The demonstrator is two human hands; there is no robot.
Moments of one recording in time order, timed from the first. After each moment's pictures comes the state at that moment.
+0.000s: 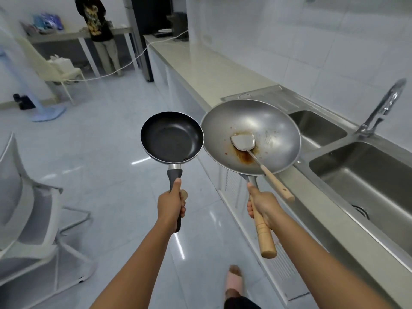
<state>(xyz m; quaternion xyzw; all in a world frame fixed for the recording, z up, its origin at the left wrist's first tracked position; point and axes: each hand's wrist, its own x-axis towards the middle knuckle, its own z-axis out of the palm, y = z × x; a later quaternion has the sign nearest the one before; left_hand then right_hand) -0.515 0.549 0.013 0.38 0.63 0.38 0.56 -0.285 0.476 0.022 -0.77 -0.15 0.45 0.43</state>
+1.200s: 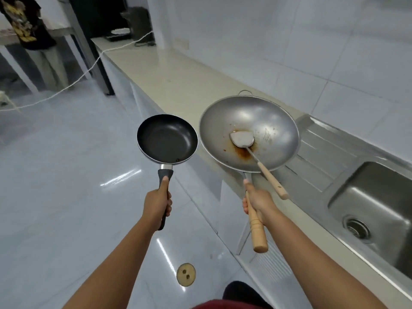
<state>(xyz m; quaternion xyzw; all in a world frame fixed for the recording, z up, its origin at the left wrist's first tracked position) -0.438 1.188 0.012 0.48 0.61 0.28 0.57 -0.208 1.057 0.016 -0.78 -0.06 0.40 0.48</state>
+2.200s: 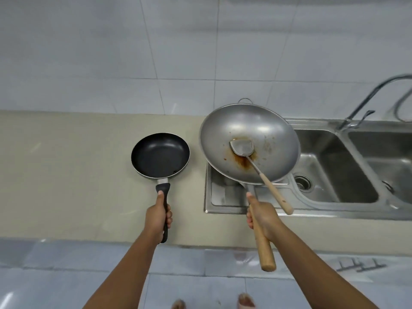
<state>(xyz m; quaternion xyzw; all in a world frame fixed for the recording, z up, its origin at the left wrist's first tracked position) -0.153 1.441 -0.041 0.63 0.38 -0.04 0.68 -0.126 1.165 0.001 -0.74 0.27 0.20 0.59</state>
